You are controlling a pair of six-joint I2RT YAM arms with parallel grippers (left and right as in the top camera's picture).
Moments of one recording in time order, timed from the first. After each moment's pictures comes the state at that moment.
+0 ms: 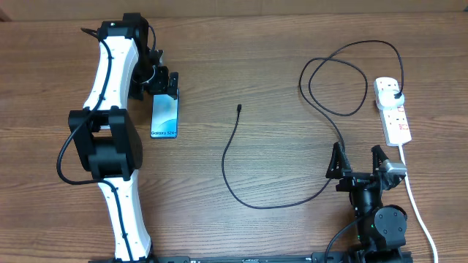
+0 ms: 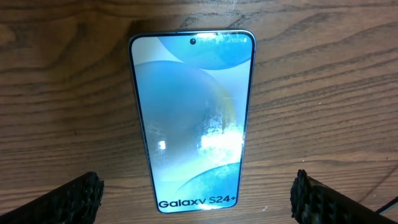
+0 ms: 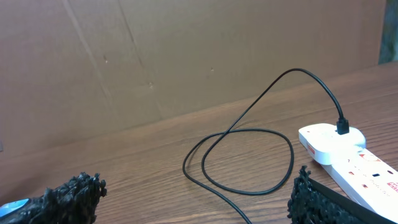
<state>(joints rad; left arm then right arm) 0.01 2.36 2.16 -1.40 0.11 0.02 0.14 0.01 0.02 -0.02 0.14 0.28</state>
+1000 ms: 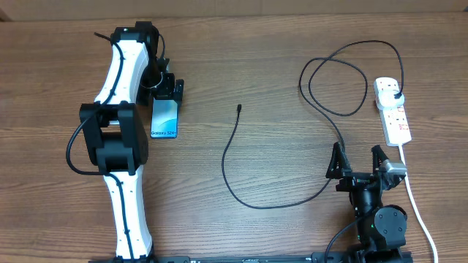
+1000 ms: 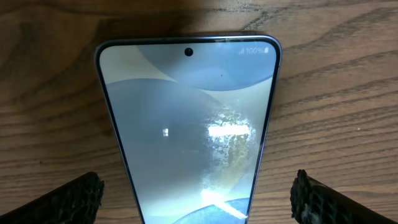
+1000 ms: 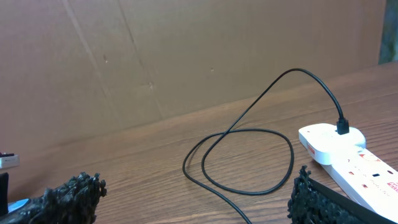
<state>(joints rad) -0.02 2.44 2.16 -1.38 0.07 -0.01 0.14 0.01 0.02 -0.02 0.14 0.28</state>
